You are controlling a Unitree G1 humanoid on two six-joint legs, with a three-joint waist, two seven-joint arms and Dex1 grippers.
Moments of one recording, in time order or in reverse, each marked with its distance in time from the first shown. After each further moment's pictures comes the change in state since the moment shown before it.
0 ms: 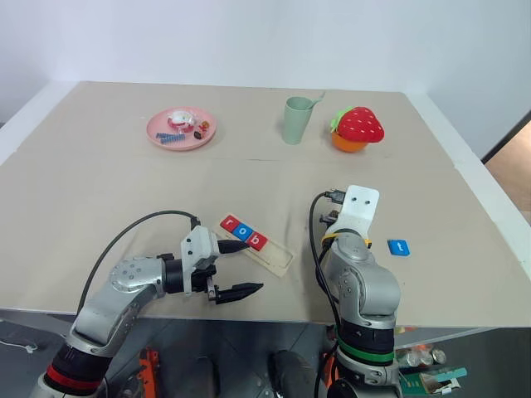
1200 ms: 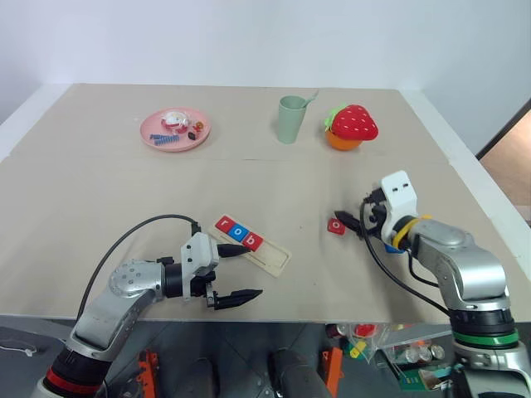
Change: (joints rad) left arm 0.024 -0.002 -0.013 0.014 0.040 -0.077 -0.019; right arm 0.038 -0.865 0.020 0.292 0.326 -0.360 1.110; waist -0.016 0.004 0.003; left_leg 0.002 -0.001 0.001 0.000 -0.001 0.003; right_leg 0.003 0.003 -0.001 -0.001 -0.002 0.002
